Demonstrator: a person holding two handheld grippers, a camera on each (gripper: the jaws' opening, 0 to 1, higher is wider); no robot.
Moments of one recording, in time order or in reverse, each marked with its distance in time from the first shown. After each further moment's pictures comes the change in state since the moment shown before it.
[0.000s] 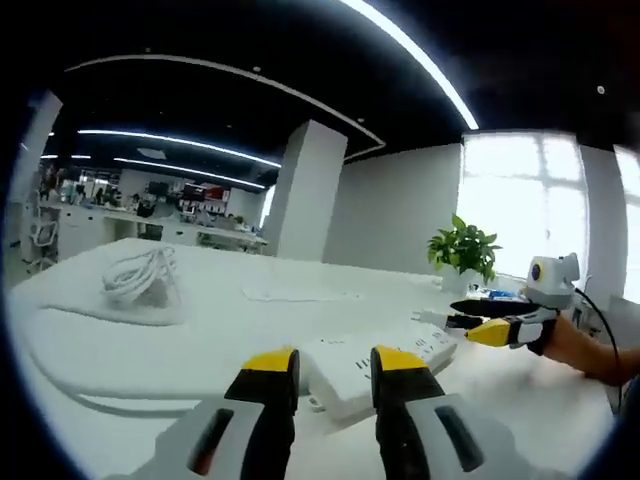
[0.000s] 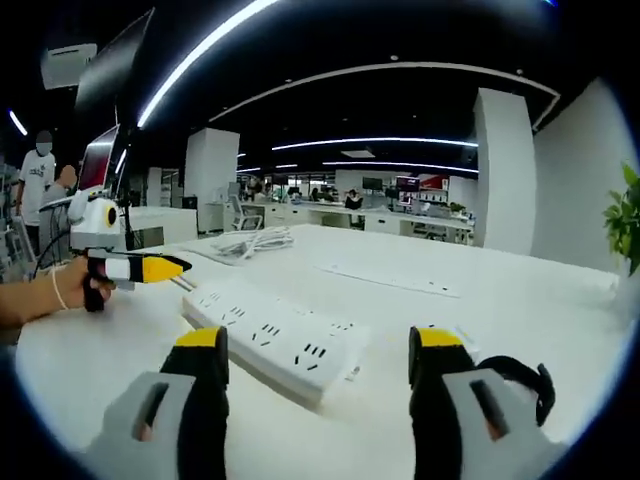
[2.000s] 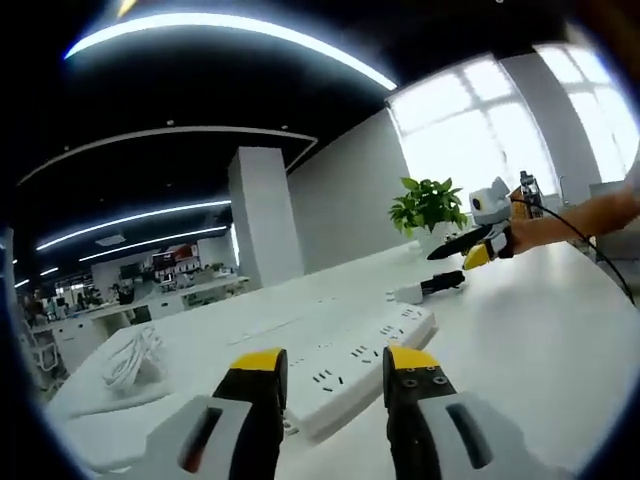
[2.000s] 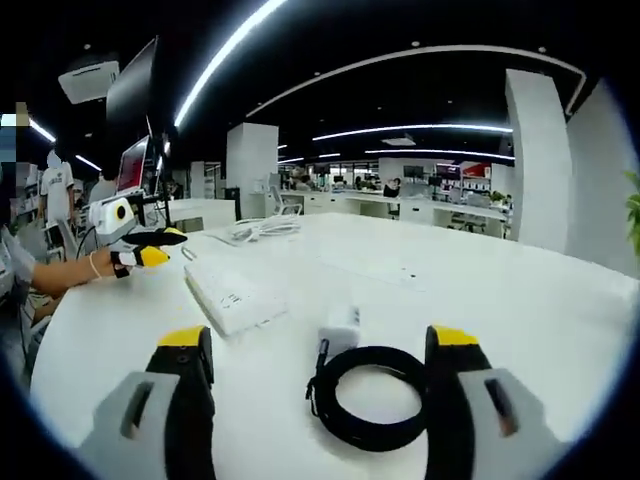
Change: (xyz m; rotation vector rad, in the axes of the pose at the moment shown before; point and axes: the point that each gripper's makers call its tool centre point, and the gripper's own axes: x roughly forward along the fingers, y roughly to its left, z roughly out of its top) left arm 0.002 -0.042 0.006 0.349 -0.026 -0.079; right arm -0.055 -0.102 -0.028 -0.043 0.130 0.244
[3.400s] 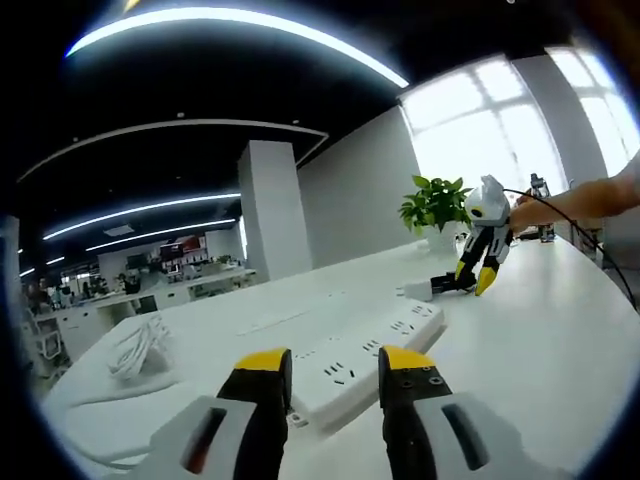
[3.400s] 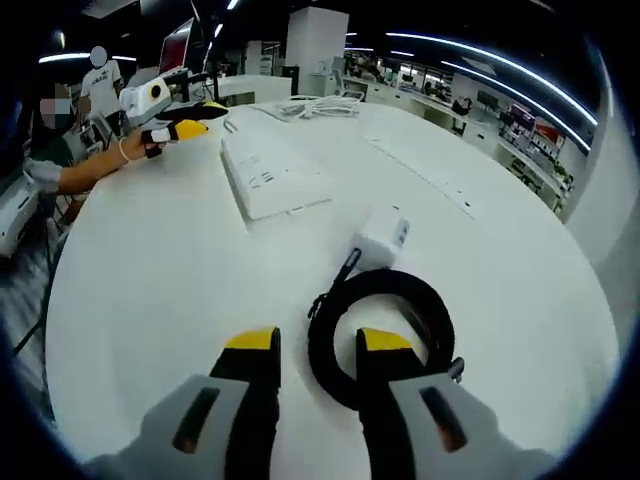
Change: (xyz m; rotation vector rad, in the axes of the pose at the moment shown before) left arm -0.001 0.011 -0.004 -0.036 0.018 0.036; right arm -0.005 0.011 -0.052 -0.182 0.468 0.205
